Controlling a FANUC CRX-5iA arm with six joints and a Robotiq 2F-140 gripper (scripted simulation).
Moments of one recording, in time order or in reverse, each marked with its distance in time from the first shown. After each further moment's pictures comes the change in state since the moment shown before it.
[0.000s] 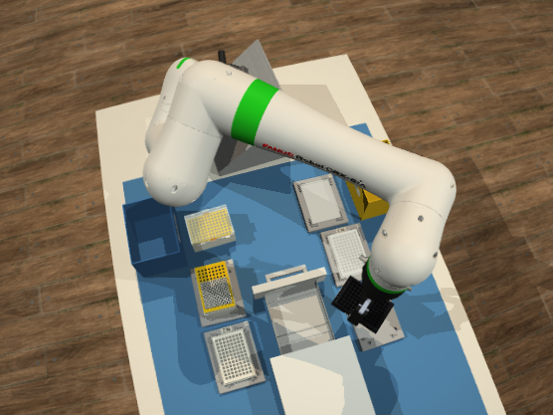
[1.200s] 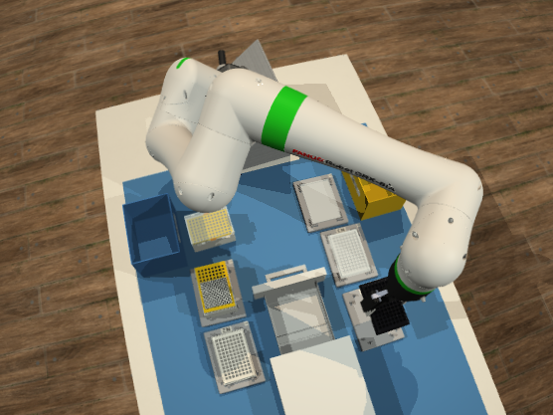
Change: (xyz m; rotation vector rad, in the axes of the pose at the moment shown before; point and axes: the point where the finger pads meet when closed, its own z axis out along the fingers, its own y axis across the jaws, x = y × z) arm 0.045 -0.029 0.004 0.002 0.002 0.663
